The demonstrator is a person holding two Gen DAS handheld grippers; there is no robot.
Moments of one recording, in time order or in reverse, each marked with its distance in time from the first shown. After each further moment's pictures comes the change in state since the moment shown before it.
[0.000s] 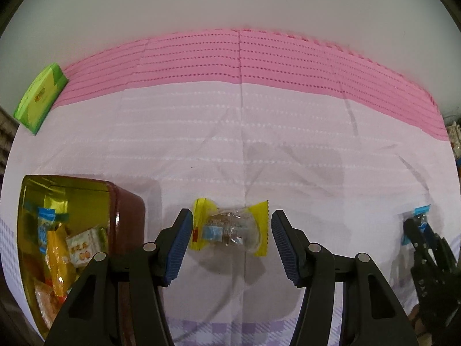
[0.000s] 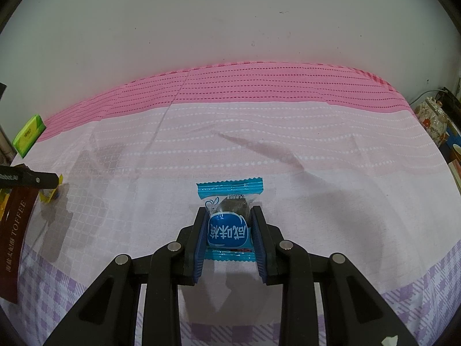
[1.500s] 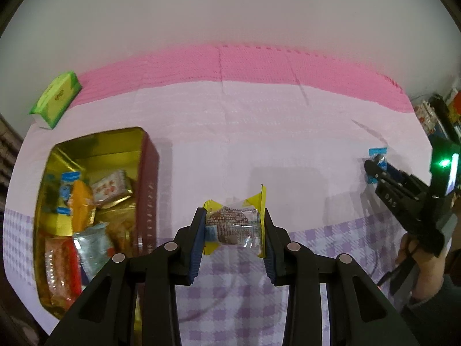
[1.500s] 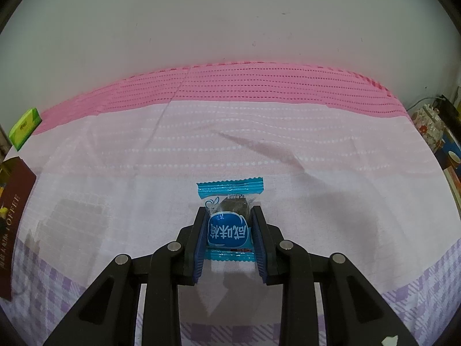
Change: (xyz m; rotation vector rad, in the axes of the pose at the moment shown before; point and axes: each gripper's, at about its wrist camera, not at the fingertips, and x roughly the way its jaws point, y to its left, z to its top) left arm -0.078 0.001 -0.081 0.071 -0.118 -0.056; right arm 0.003 0.013 0.000 -0.030 0.003 -0.039
